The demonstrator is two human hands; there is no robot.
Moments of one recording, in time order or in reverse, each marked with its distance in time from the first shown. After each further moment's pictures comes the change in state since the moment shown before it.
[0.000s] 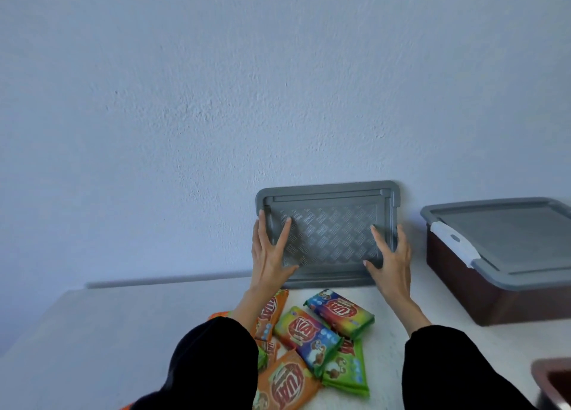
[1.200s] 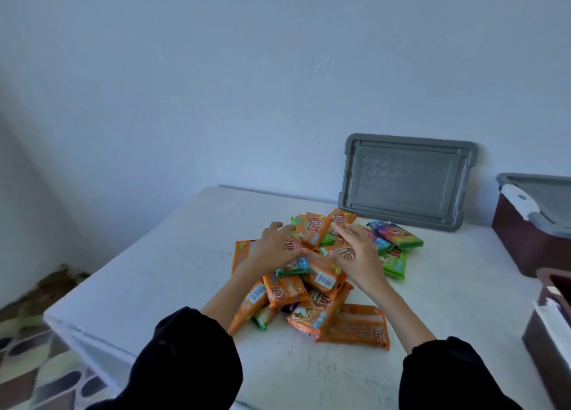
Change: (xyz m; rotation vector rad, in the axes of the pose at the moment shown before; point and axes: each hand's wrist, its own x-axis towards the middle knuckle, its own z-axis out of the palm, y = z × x) left_hand -0.200 0.040 -0.188 0.022 -0.397 -0.521; right_hand -0.208 -0.124 -0.044 0.318 -0.556 -0.367
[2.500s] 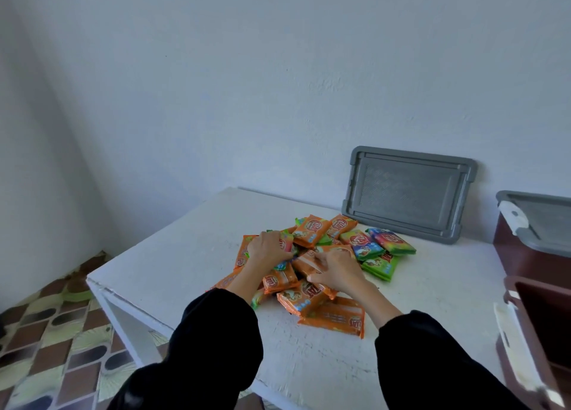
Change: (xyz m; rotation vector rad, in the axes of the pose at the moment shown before) left_hand -0.034 0.036 -0.004 0.248 0.056 -0.378; right_hand -0.019 -0.032 -0.019 -0.419 -0.465 0.017
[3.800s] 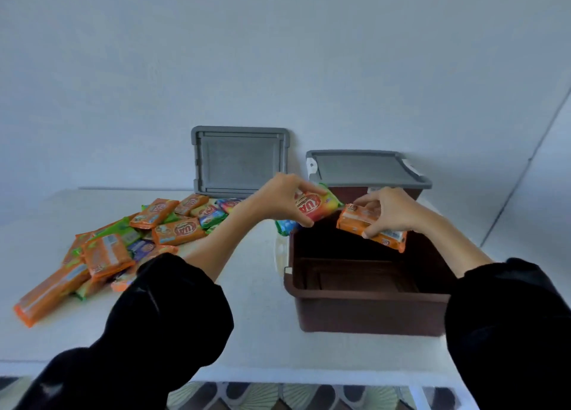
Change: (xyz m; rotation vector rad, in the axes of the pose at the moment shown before) left_hand -0.154 0.289 -0.026 -0.191 -0.187 0.988; right_hand -0.256 0.241 -0.175 -0.004 0.146 0.343
